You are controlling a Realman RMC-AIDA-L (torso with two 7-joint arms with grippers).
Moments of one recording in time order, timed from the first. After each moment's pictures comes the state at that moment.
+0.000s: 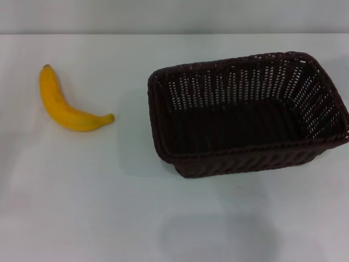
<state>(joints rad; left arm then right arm) -0.12 -2.03 0.52 0.57 -2.06 -1.28 2.06 0.62 2.01 -1.06 -1.61 0.34 1.55 -0.41</state>
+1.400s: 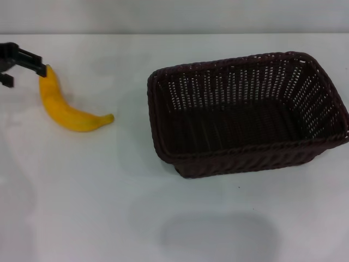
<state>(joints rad) -0.92 -1.85 0.53 0.80 -0.27 -1.56 0.41 0.26 2.00 -0.87 -0.90 1.63 0.73 -1.97</state>
